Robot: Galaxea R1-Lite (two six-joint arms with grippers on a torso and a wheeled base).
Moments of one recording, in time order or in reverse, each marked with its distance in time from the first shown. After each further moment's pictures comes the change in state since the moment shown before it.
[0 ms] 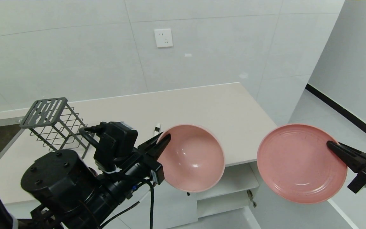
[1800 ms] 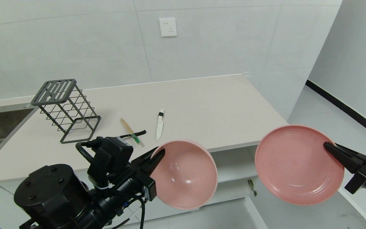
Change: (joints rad) left arm 0.003 -0.015 0.112 0.000 0.001 -0.008; right arm 0.004 0.013 0.000 0.000 0.001 -0.005
